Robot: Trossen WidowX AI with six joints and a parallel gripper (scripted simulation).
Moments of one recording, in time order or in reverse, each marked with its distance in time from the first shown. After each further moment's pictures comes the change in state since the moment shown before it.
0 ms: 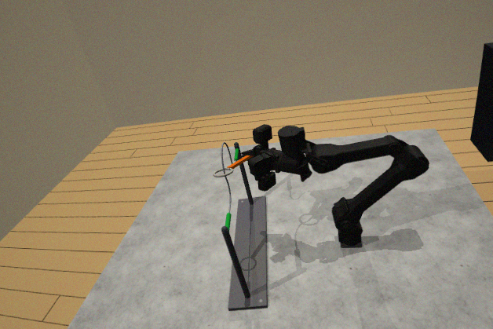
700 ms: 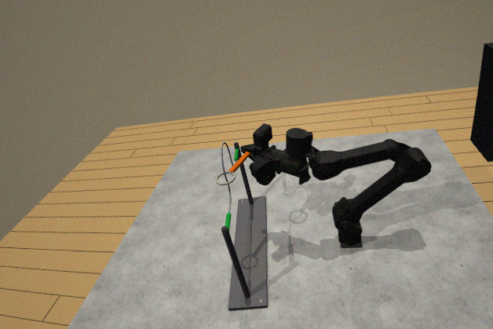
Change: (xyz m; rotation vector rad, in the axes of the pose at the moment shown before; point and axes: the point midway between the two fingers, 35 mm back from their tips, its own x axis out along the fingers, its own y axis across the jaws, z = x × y) arm 0.000 -0.014 0.000 -0.248 -0.025 -0.165
